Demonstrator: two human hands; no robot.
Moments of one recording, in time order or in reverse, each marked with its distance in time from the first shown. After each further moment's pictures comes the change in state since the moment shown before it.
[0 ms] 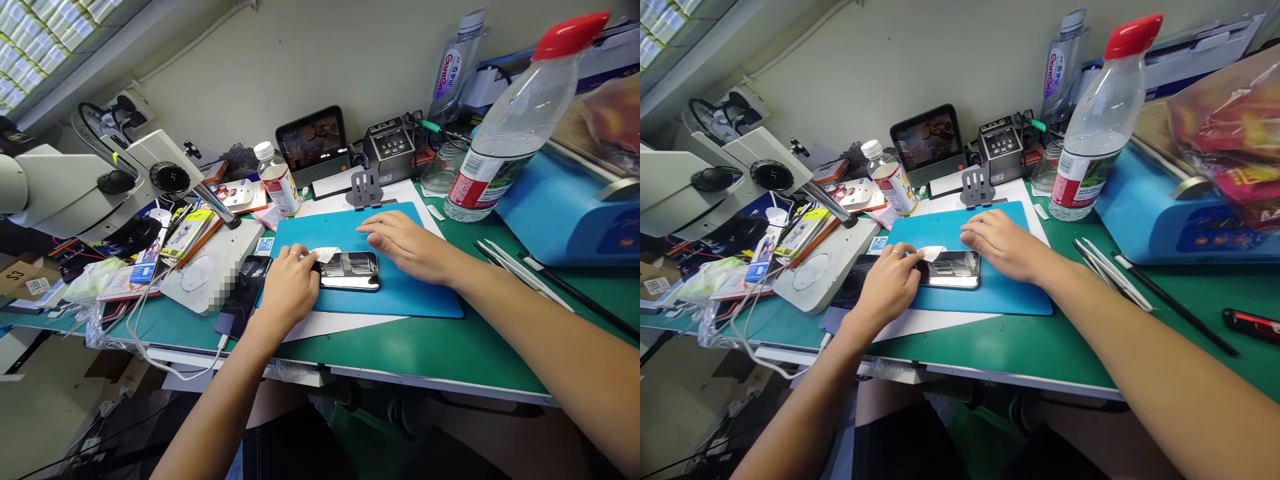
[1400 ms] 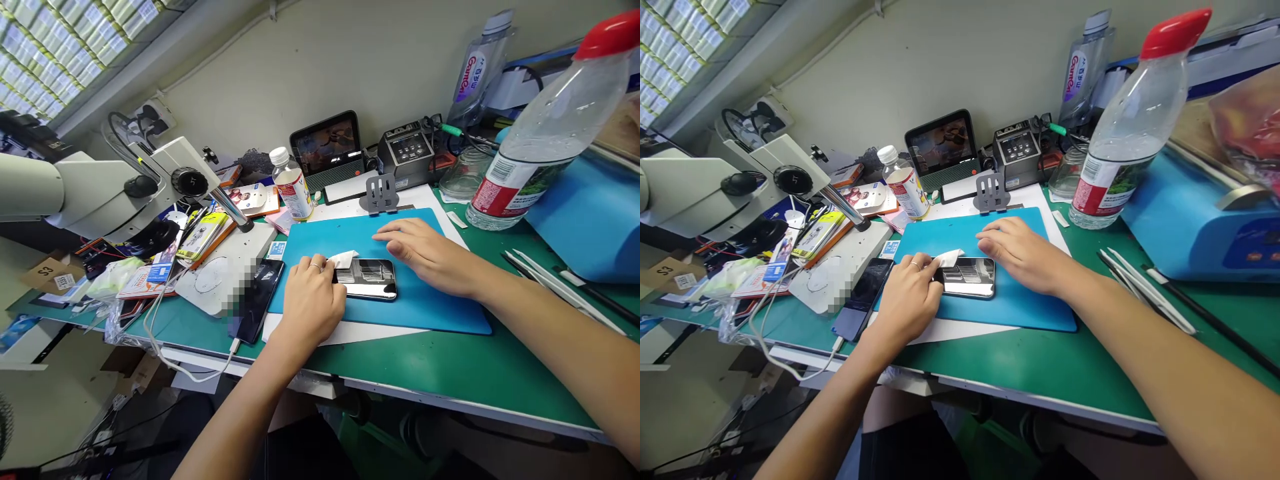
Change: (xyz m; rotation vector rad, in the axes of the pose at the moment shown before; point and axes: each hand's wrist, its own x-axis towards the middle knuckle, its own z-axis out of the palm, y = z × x) left_hand -0.012 0.022 -0.005 -0.030 -0.021 -0.054; right_hand -0.001 0.002 0.000 0.015 -0.003 0.032
